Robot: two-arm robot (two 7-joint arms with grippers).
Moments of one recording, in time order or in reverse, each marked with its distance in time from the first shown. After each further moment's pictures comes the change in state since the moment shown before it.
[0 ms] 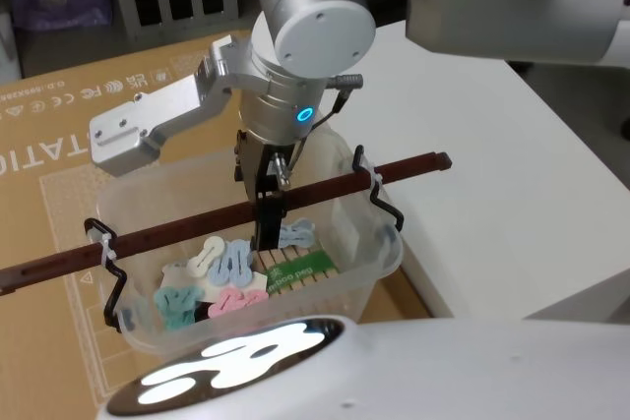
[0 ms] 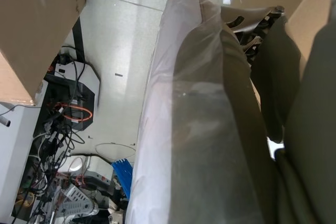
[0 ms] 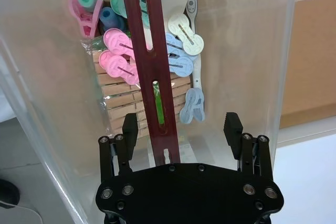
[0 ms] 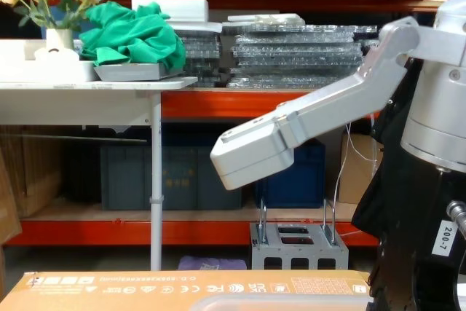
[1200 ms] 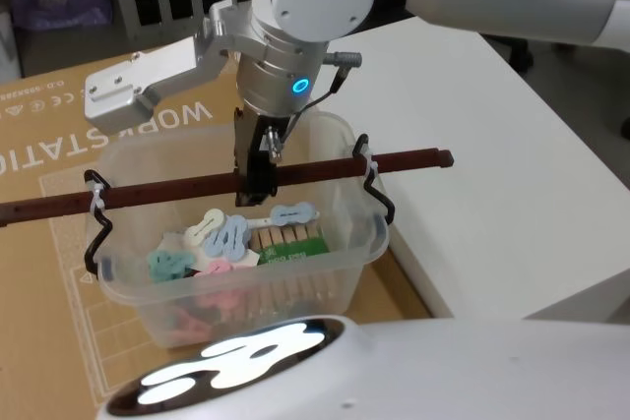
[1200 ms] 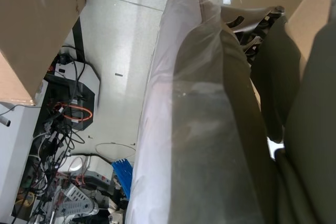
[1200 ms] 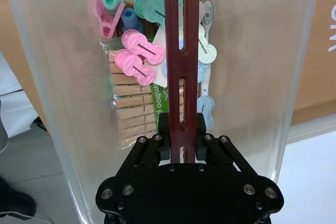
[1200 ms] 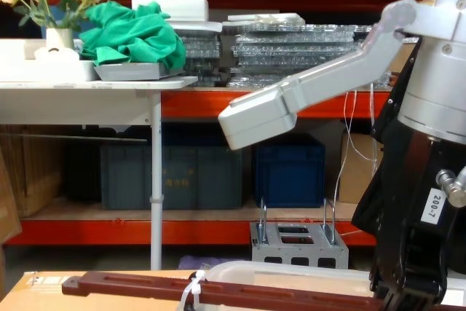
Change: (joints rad) left arm 0.000 0.000 0.000 0.000 0.000 0.000 0.000; right arm 0.010 -0.004 0.034 0.054 0.055 0.010 -0.009
